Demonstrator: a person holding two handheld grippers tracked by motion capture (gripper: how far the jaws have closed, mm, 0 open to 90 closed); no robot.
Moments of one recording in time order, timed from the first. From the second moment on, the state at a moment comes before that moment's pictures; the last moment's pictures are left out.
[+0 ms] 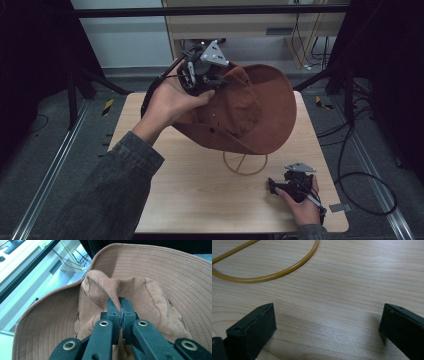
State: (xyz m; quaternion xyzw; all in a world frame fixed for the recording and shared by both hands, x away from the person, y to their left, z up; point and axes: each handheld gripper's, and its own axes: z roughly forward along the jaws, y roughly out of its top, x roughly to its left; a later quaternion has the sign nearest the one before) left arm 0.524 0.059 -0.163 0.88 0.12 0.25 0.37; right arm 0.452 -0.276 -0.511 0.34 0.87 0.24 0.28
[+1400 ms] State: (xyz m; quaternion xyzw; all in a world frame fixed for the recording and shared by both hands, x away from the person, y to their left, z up) left arm 0.539 -0.023 -0.187 0.90 0.08 0.23 0.37; right arm 0.452 -0.276 -0.510 0.34 0.87 0.24 0.28
